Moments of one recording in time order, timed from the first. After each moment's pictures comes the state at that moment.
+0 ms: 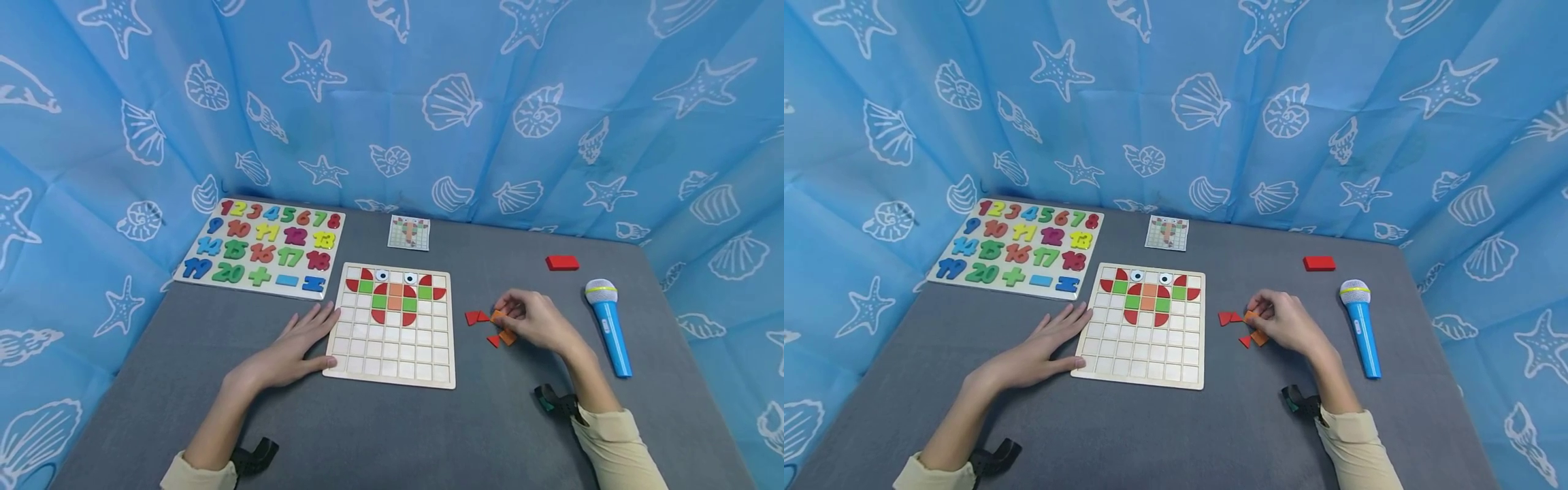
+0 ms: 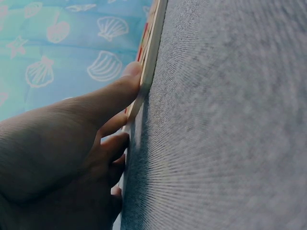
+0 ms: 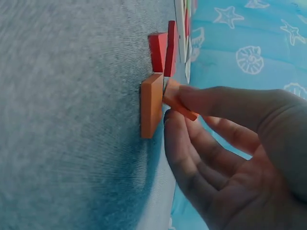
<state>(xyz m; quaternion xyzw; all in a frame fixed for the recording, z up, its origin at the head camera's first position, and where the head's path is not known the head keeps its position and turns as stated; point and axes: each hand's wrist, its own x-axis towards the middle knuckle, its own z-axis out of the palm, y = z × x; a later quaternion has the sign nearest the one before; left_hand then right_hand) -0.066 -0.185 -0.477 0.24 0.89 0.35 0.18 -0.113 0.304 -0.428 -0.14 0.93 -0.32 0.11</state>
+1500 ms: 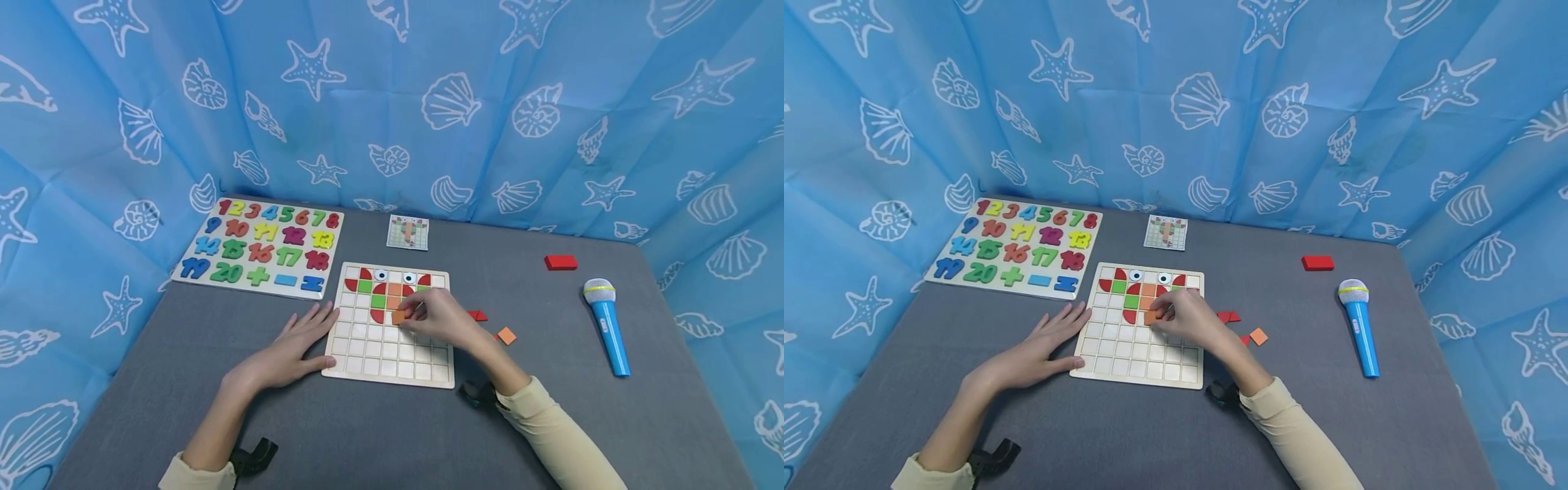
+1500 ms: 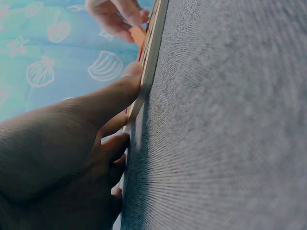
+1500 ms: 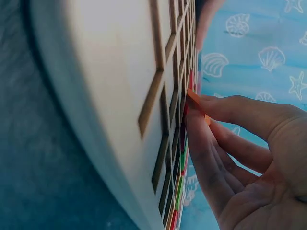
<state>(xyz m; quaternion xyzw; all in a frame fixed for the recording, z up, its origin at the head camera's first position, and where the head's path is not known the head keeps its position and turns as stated) -0.065 -0.183 -0.472 0.23 0.89 0.34 0.18 -0.123 0.152 -0.433 -0.25 0.89 -0.36 0.13</state>
